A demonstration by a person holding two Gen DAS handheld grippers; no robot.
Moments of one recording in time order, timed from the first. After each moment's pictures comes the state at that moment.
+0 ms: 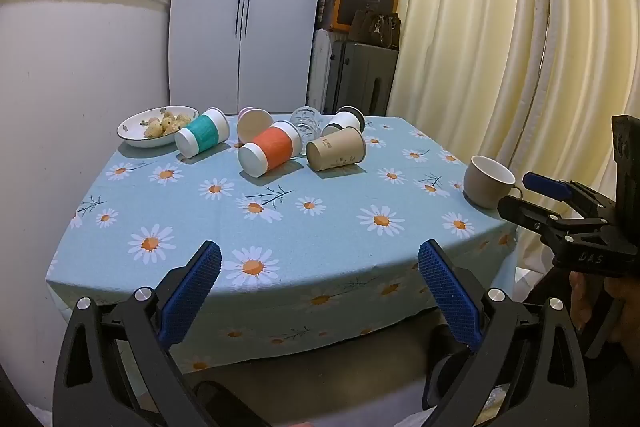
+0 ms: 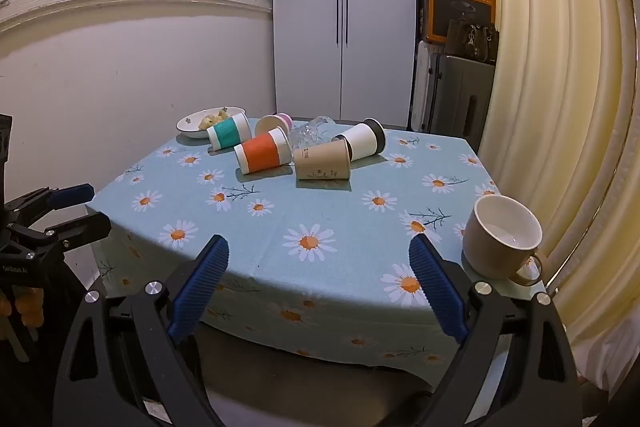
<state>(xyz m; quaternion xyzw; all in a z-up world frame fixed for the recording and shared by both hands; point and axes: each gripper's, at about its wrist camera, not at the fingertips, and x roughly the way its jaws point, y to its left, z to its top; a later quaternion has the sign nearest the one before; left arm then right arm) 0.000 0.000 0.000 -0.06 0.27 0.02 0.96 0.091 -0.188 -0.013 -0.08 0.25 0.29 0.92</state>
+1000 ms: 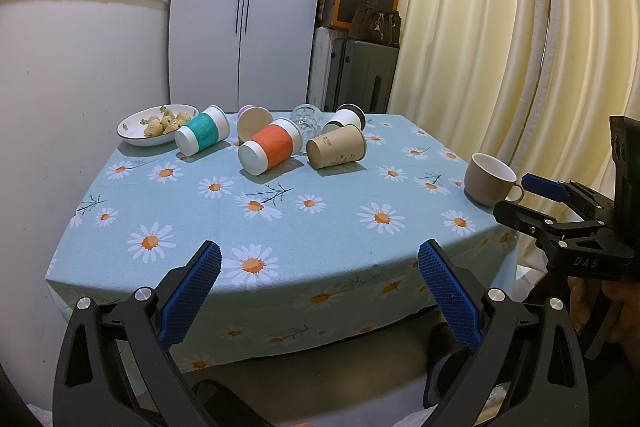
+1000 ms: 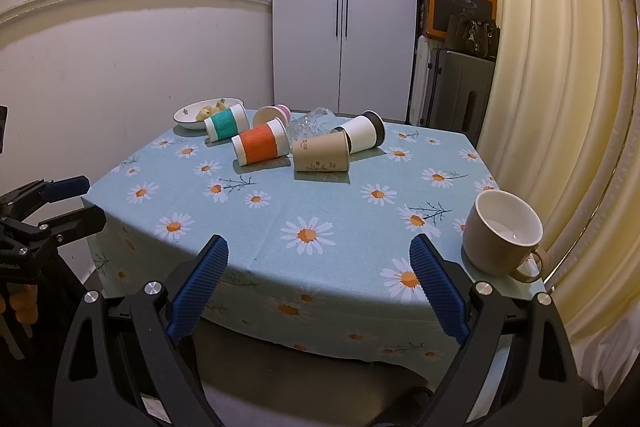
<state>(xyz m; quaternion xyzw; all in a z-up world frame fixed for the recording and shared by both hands) 0.000 0.000 -0.006 -0.06 0.27 0.02 0.96 0.100 -0.181 -0.016 -0.08 0.26 0.29 0.92</state>
